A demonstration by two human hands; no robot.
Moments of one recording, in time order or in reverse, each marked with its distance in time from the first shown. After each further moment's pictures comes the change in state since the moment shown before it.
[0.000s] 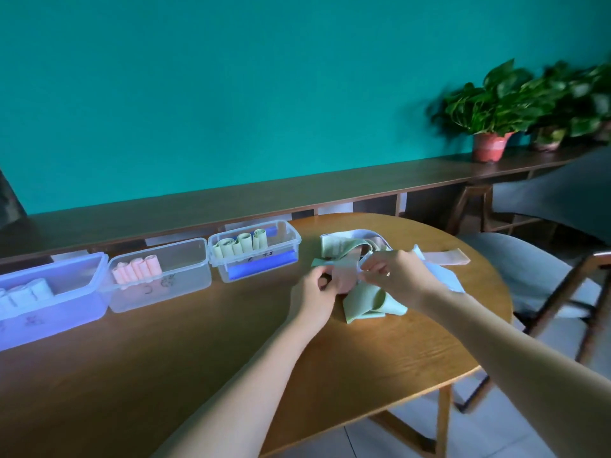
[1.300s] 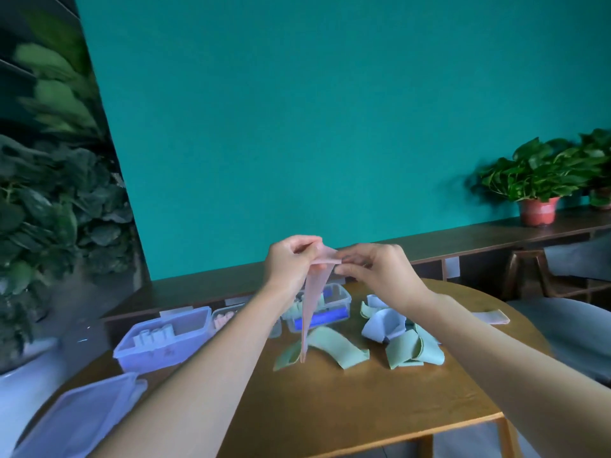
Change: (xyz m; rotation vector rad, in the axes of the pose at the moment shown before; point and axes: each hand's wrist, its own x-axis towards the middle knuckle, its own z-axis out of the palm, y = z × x) left_hand -0.063 0.152 -0.176 -0.262 0.303 0.251; right_hand -0.046 -0.167 -0.080 0.388 0.224 -0.568
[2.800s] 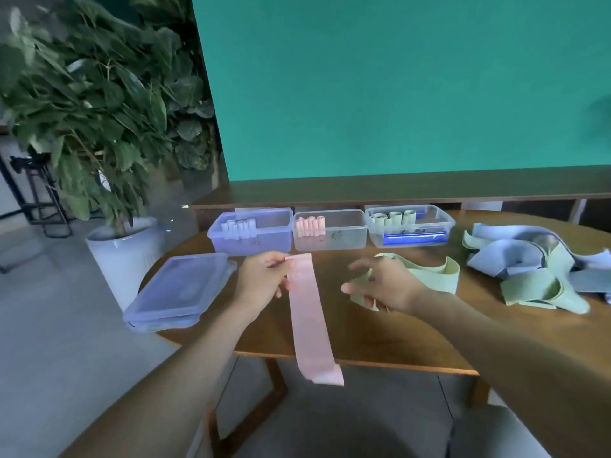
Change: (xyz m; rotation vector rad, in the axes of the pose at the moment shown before) left_hand -0.104 -0.180 -0.215 0.387 0.198 -0.228; right_hand -0.056 0.001 0.222 0.050 -0.627 0.467
